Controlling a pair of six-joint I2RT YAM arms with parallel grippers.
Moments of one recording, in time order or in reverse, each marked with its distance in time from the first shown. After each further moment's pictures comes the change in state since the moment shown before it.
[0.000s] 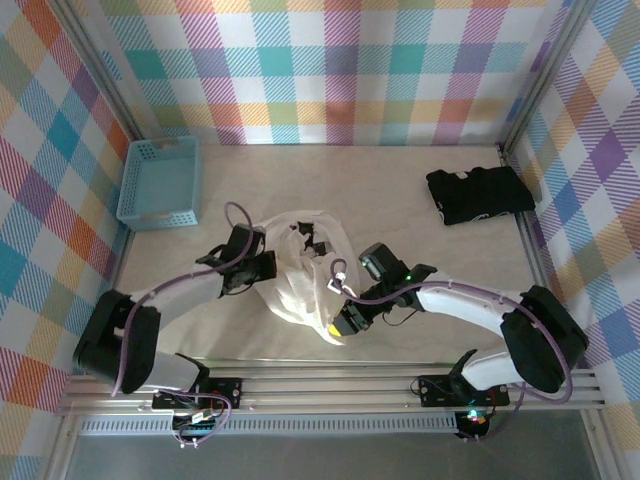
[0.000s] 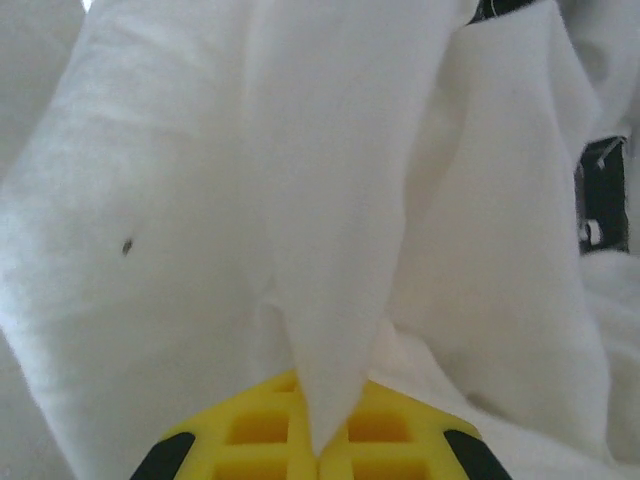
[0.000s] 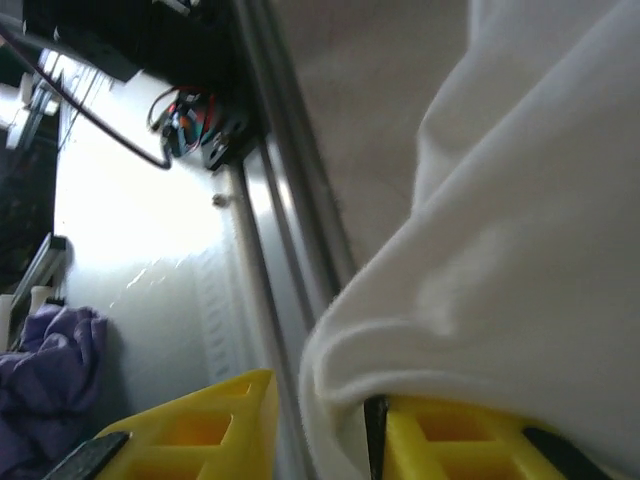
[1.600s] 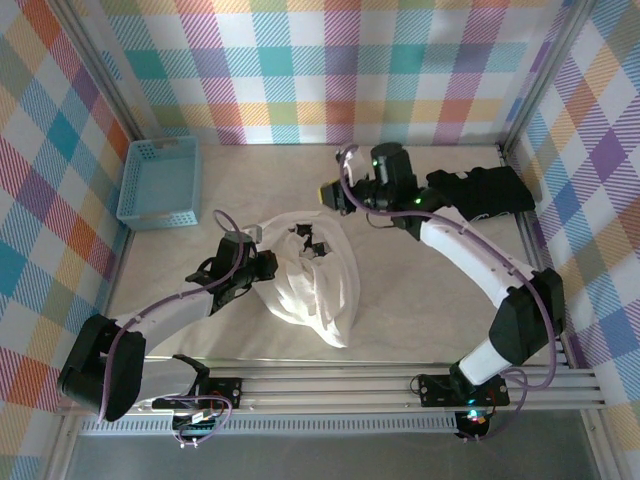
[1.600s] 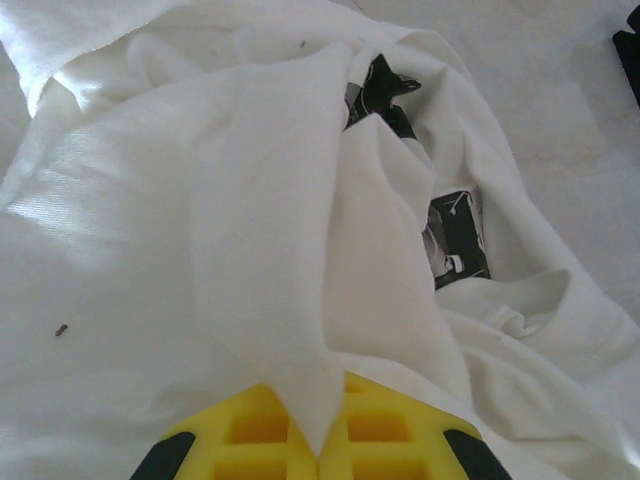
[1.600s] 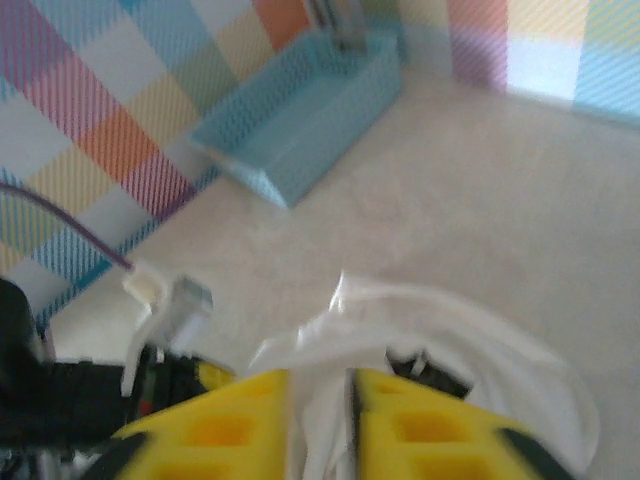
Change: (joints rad) left arm 0.000 -0.124 -0.102 0.183 0.023 -0.021; right arm -0.171 0.186 0.646 0.058 0.402 0.091
